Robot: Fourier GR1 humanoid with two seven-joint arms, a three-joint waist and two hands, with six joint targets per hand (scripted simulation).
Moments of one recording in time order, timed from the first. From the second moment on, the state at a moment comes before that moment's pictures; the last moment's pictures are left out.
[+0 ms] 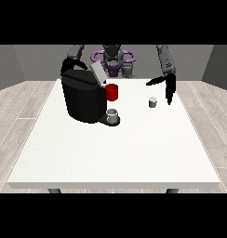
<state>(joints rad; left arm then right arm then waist) -0.47 0.44 0.18 -0.88 -0.14 -0.17 -0.15 -0.15 -0.02 0.01 -1.55 0.00 -0.14 -0.04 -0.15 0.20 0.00</state>
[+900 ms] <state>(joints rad) -0.55 0.47 0.10 -0.67 -0.37 -0.08 -0.23 -0.20 -0.02 0.01 -1.47 0.03 -0.16 -0.05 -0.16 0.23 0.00</state>
